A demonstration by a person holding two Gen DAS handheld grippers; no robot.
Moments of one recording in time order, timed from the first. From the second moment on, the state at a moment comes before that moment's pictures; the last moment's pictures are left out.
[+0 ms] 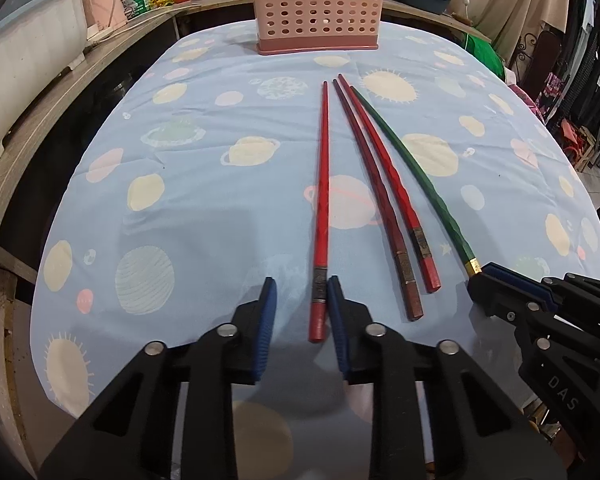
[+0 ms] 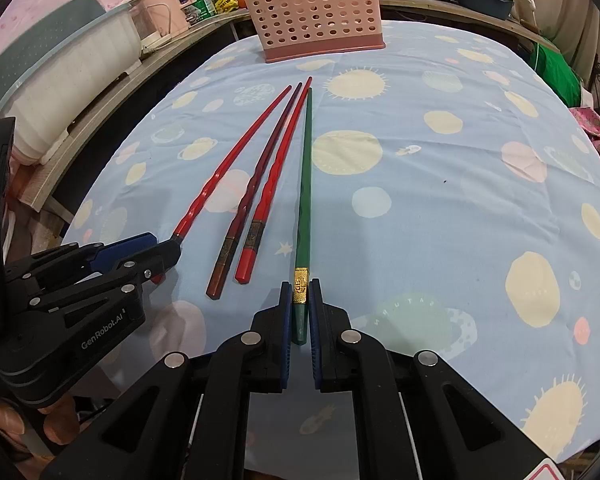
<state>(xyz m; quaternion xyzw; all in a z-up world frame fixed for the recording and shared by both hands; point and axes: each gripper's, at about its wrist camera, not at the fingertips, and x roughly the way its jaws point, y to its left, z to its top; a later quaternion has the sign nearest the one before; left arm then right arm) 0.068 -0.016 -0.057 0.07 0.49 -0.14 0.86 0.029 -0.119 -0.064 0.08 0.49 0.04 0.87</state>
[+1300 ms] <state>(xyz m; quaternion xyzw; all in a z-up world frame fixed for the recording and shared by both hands) 0.128 -0.012 0.071 0.00 0.41 -0.15 0.90 0.077 -0.198 0.088 0.14 0.31 0.02 0.94</state>
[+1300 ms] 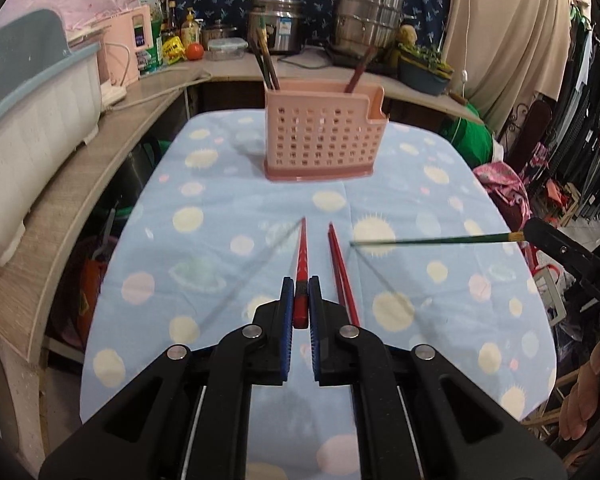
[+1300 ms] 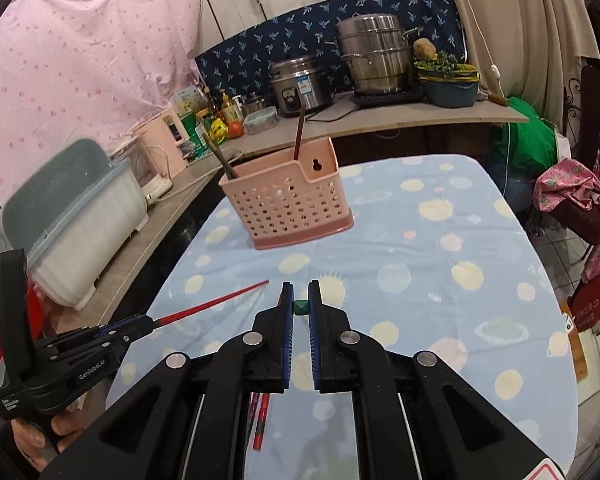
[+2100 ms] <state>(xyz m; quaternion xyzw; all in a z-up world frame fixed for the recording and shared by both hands) 0.242 -0.025 0.204 -0.03 0.29 -0.13 0.95 0.189 -0.213 0.194 0.15 0.19 0.03 0.97</state>
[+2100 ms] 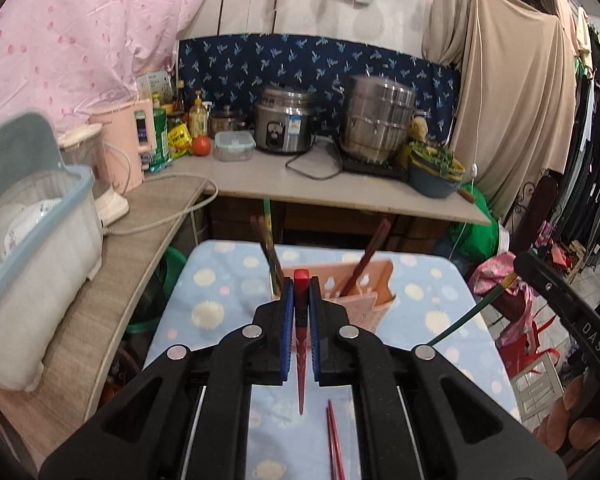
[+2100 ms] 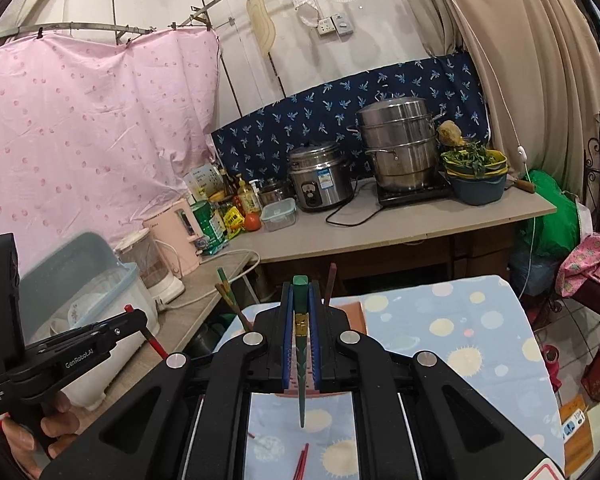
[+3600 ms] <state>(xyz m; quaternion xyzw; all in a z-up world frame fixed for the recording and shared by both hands) 0.350 -0.057 0.187 -0.02 0.28 -0.10 0.95 0.312 -0.206 0.165 0.14 0.22 0.02 0.96</state>
